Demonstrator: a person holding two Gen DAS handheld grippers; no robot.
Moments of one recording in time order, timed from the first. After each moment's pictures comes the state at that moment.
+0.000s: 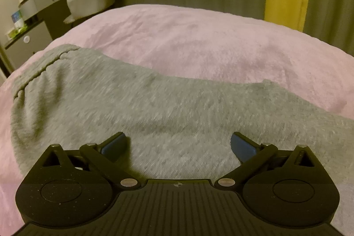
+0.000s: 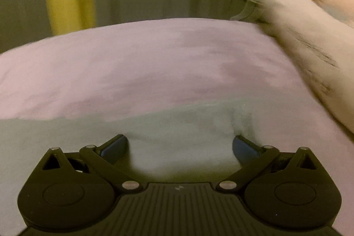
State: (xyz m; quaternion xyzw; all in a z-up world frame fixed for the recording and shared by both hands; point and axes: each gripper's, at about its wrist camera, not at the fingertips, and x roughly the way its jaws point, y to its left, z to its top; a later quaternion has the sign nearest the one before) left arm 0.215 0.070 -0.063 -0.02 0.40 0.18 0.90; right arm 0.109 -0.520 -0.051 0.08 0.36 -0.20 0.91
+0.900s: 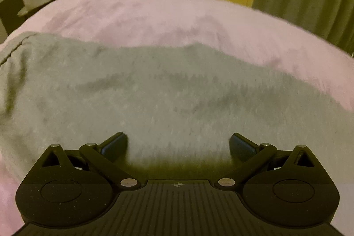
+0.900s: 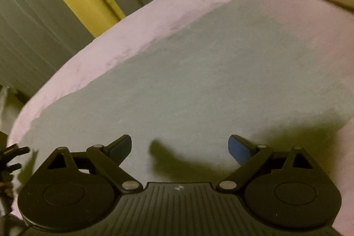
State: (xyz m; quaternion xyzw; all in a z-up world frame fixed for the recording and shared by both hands) left arm 0.176 0.041 -0.056 -0.03 0.45 0.04 0.89; right arm -0.034 -0.471 -0.039 0.27 0.39 -0.10 0.87
